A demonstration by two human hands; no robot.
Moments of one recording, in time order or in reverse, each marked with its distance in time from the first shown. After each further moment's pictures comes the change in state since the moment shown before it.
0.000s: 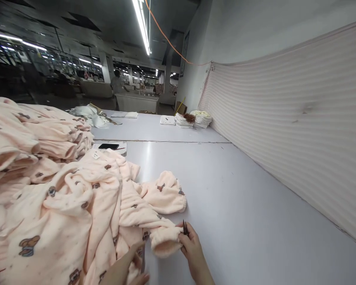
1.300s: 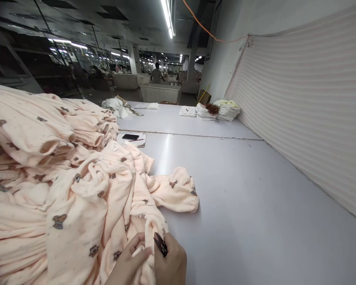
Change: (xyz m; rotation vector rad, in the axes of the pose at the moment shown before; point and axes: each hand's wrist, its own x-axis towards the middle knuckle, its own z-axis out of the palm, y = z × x) left_hand 0.011 0.031 0.029 -0.854 0.155 -0.287; right_hand -0.013 -0.019 0.069 -0.729 0.094 -0.359
